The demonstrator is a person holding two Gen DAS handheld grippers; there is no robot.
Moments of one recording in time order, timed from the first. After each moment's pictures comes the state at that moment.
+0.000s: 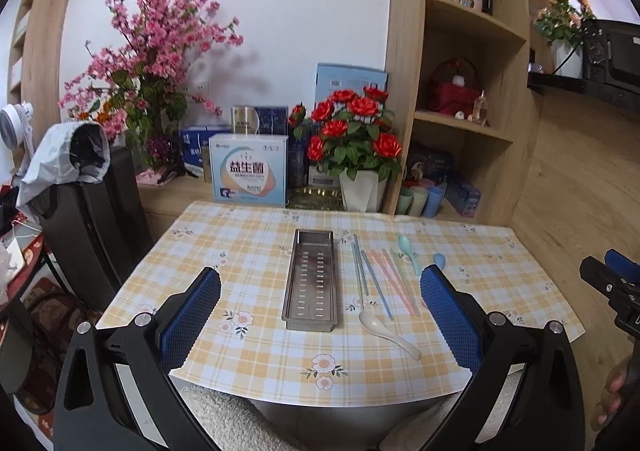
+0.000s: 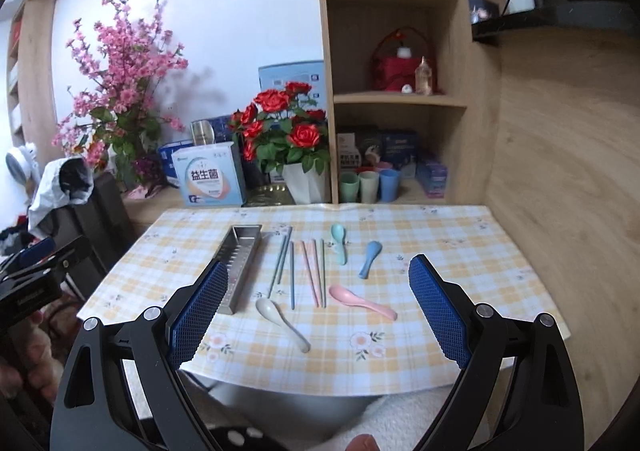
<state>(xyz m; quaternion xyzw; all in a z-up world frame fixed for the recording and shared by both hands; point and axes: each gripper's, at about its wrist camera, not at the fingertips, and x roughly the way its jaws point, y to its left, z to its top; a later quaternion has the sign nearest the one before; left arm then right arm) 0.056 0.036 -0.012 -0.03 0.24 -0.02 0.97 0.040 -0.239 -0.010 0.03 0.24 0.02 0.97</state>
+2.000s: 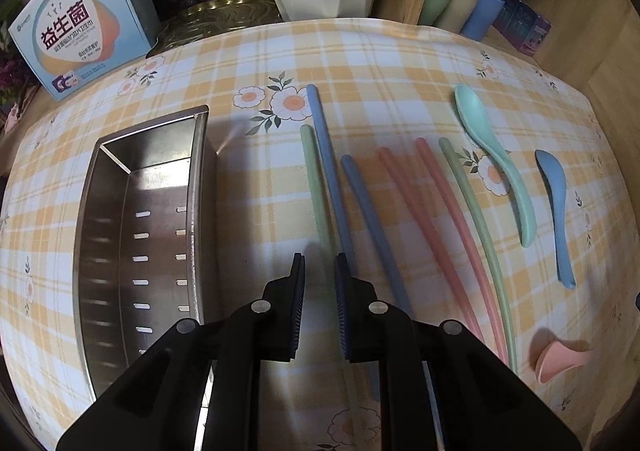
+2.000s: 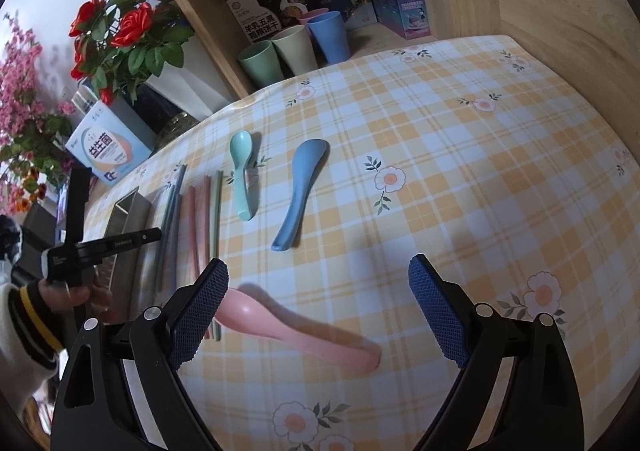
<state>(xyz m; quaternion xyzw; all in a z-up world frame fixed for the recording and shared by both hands) 0.462 -0.072 -0.270 0.05 0.55 -0.10 0.83 0.295 -0.368 -0.226 0.20 0.43 0.00 0.88</state>
